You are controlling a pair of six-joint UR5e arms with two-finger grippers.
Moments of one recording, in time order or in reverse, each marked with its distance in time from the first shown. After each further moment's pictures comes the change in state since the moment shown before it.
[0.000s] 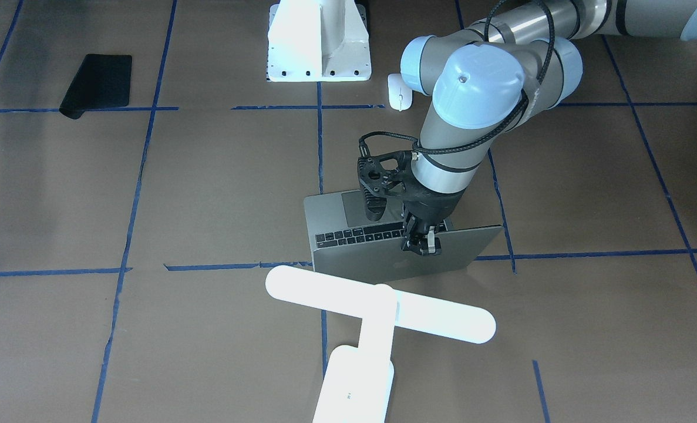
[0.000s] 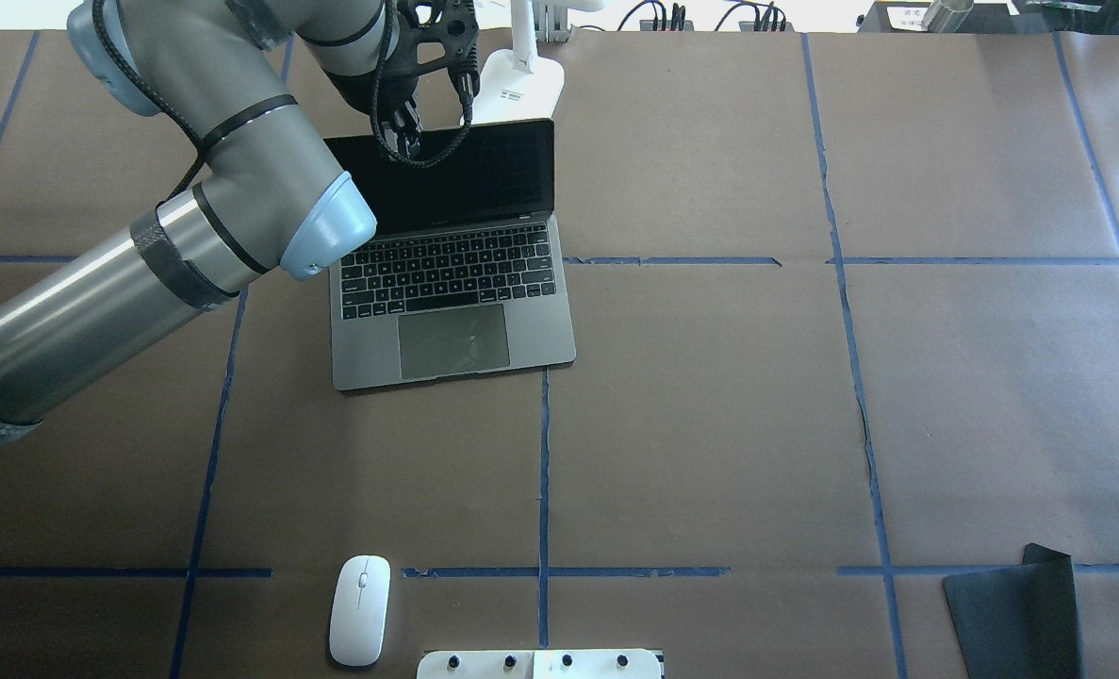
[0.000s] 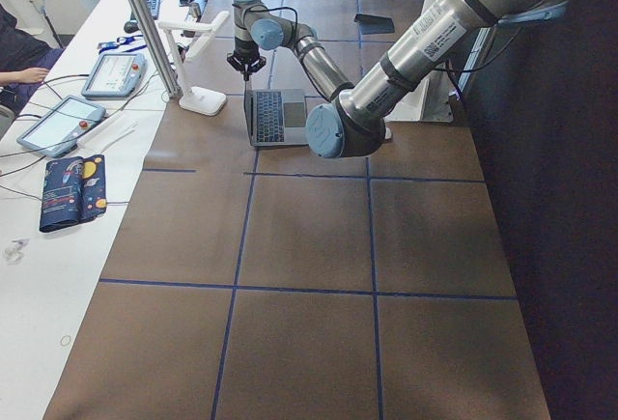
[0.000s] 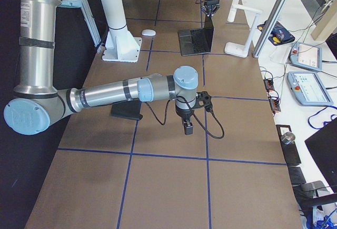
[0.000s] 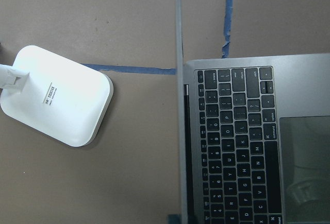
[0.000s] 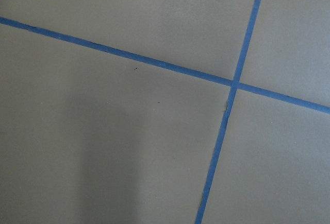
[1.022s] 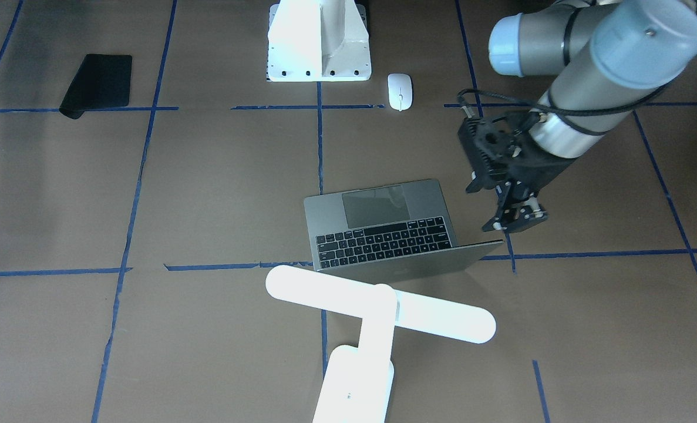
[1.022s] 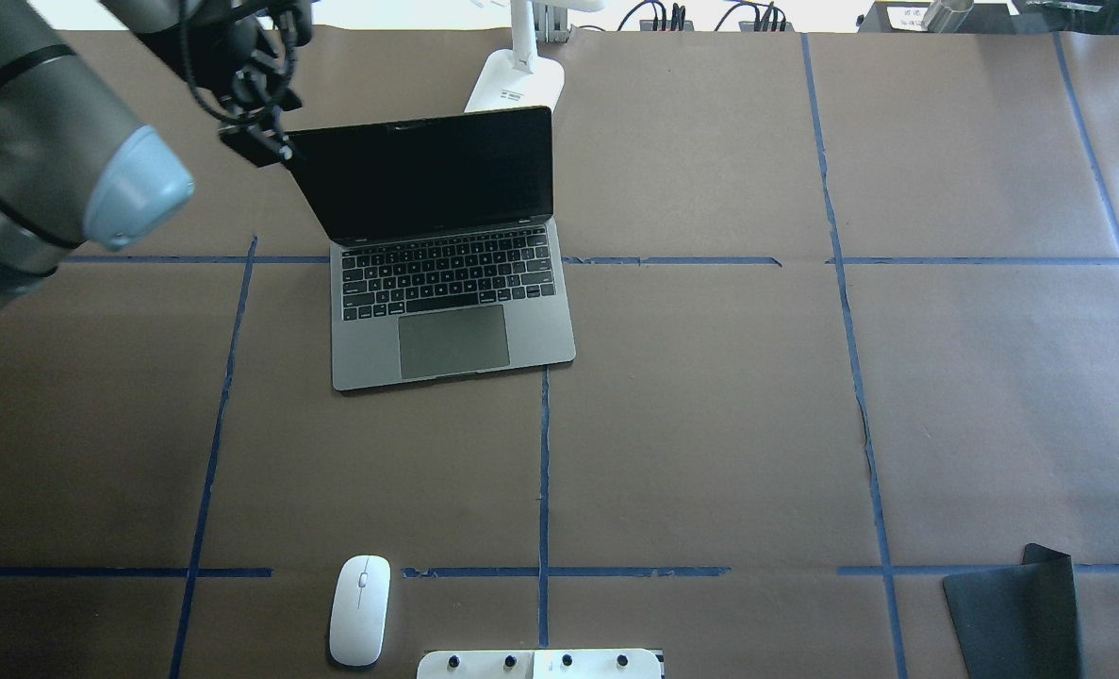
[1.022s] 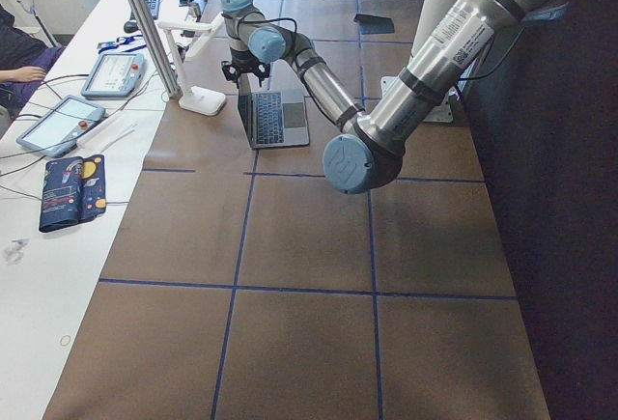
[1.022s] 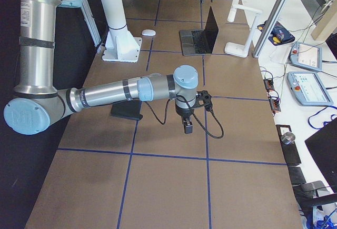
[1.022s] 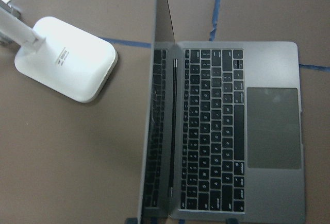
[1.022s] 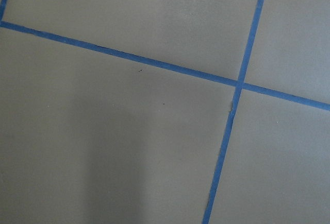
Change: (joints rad) left arm -0.167 0.259 -0.295 0.138 -0.261 -0.003; right arm -0.001 0.000 0.004 0.000 0.018 0.021
